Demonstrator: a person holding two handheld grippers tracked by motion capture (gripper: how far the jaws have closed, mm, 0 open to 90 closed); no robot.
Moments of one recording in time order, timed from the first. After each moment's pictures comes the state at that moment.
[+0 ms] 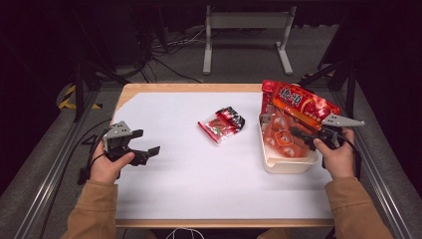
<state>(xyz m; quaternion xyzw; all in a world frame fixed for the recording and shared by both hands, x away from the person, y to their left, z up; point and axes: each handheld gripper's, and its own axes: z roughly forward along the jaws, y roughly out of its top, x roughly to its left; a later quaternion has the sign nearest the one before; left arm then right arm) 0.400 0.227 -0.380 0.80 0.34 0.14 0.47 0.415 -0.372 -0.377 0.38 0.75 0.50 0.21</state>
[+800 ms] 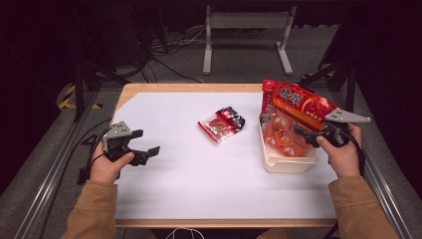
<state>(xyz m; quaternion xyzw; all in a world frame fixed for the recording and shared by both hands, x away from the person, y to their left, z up) 0.399 0.229 -0.380 0.80 0.34 0.14 0.47 0.411 -0.374 -0.352 0.40 0.74 0.47 0.27</state>
